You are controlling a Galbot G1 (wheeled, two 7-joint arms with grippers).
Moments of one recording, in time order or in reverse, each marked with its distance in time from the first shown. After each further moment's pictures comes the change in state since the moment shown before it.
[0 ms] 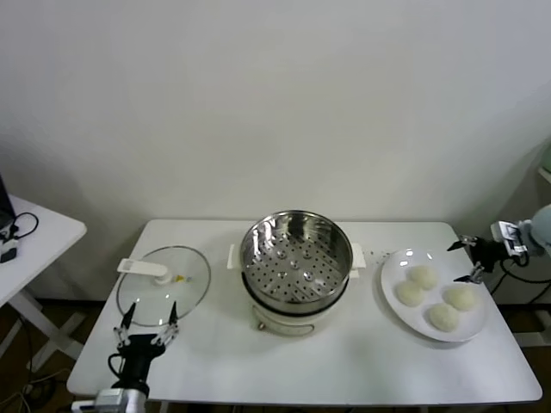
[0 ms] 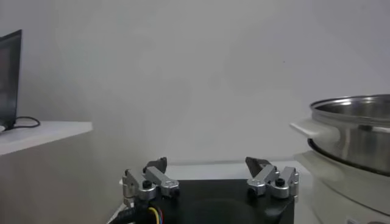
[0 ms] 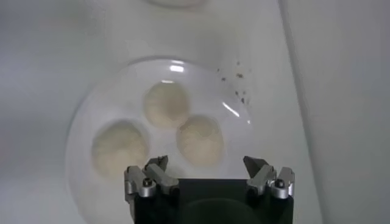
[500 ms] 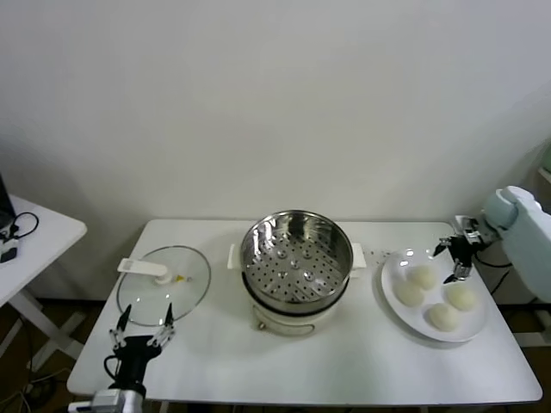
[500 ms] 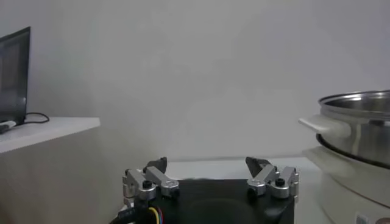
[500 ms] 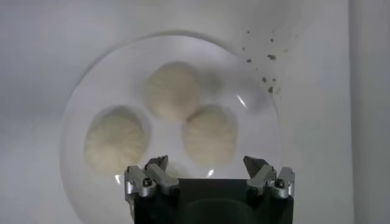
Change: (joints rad) left arm 0.001 -0.005 -0.012 0.005 -0.002 0.008 -0.003; right arm 0.085 0.212 -0.077 -0.215 -0.190 0.037 -0.021
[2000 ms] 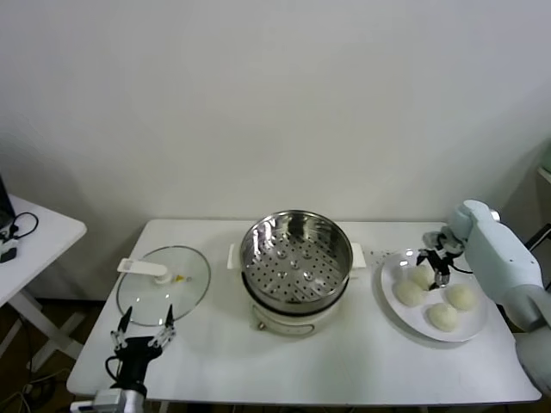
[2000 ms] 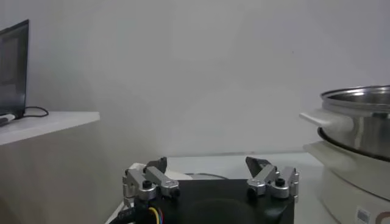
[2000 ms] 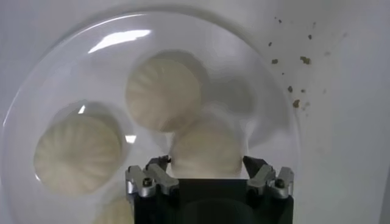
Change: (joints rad) left arm -0.009 0.001 0.001 0.019 -0.003 0.000 -0.002; right arm -0.050 0.133 0.155 -0.123 -0.285 0.104 0.090
